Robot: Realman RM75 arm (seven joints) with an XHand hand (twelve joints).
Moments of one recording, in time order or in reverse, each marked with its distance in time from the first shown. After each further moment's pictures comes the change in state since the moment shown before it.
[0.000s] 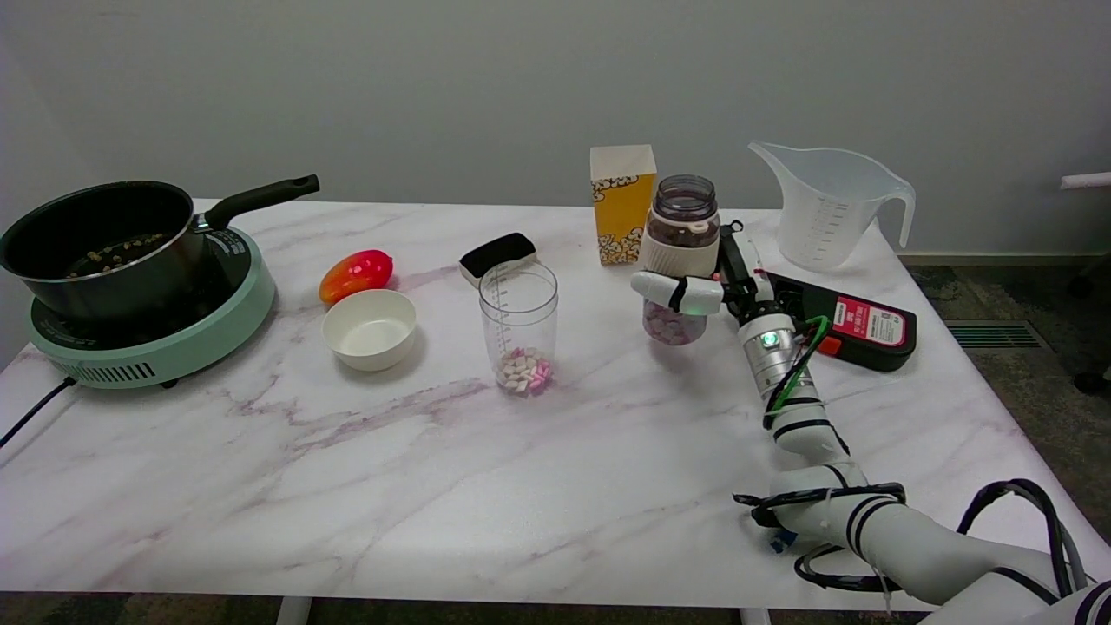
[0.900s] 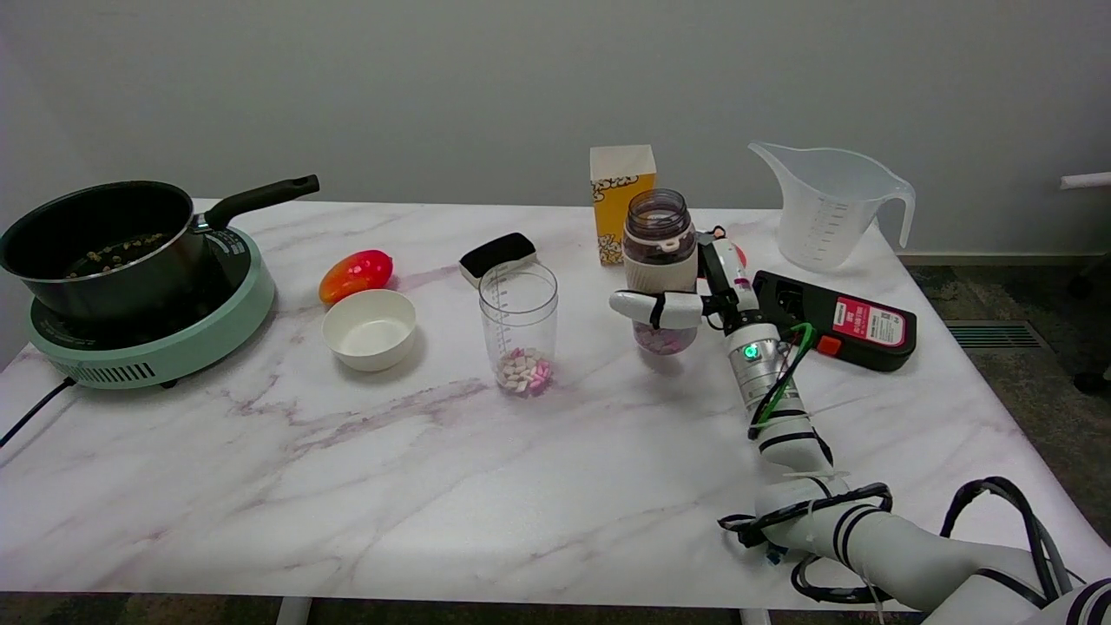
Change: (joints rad) arm 0.009 -0.024 -0.103 -0.039 0.074 0.093 -0.164
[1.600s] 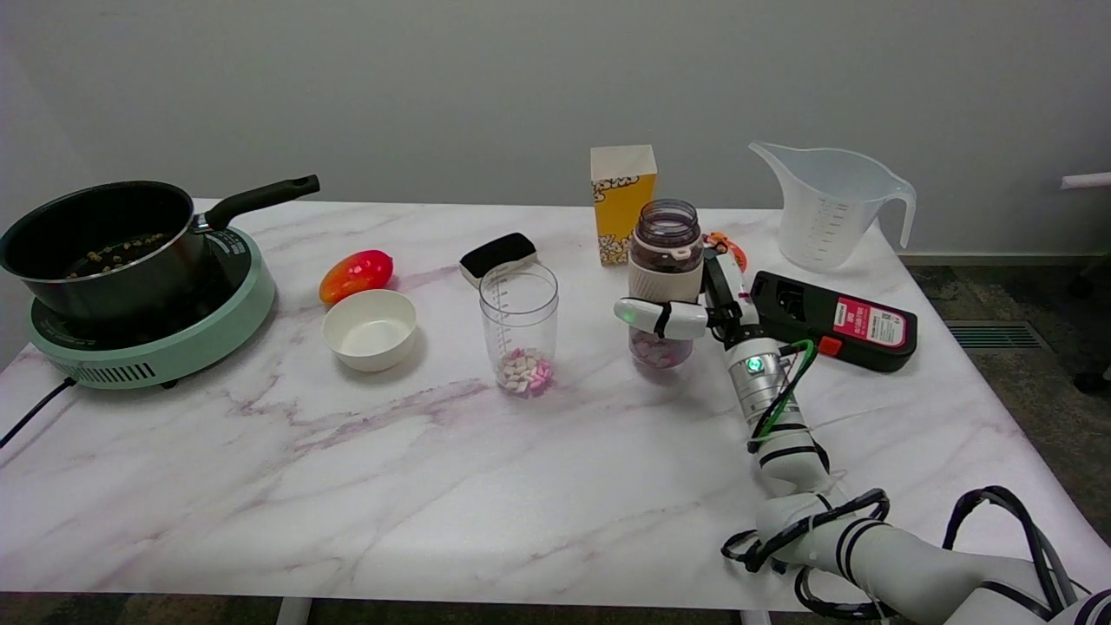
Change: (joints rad) arm -0.030 -0.001 -0.038 0.005 0.058 -0.005 0.095
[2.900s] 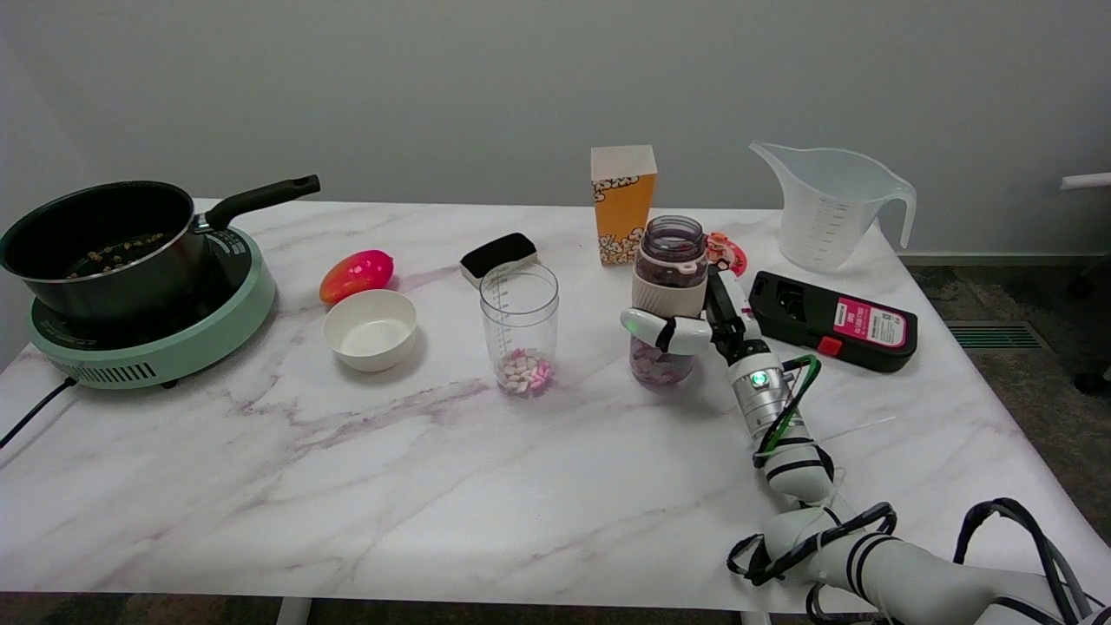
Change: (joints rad) arm -0.043 0.013 -0.020 0.021 0.019 -0.018 0.039
